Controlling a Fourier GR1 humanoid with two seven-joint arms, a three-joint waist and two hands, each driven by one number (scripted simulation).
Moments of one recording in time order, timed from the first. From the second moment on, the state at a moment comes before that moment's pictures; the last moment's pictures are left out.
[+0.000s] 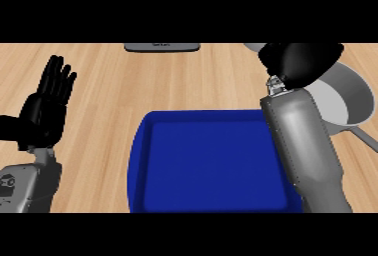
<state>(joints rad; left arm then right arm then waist) -0.27 0.23 0.11 -1.53 0.16 0.10 0.06 -0.84 -0.03 -0.03 -1.25 1.76 -0.10 1.11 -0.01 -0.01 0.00</state>
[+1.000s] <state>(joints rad) -0.25 0.20 0.11 -1.54 0.13 0.09 0.03 -0.33 -0.26 -0.30 -1.60 1.44 -0.15 0.83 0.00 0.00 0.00</state>
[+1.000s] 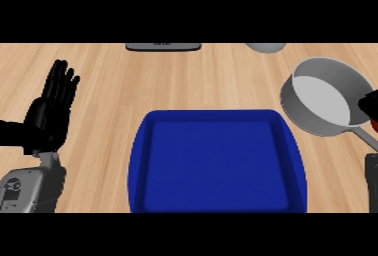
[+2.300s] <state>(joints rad) -0.27 0.19 0.11 -1.54 0.12 0.09 0.04 -0.37 -0.22 -0.52 -1.35 0.84 -0.49 0.42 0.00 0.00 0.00</state>
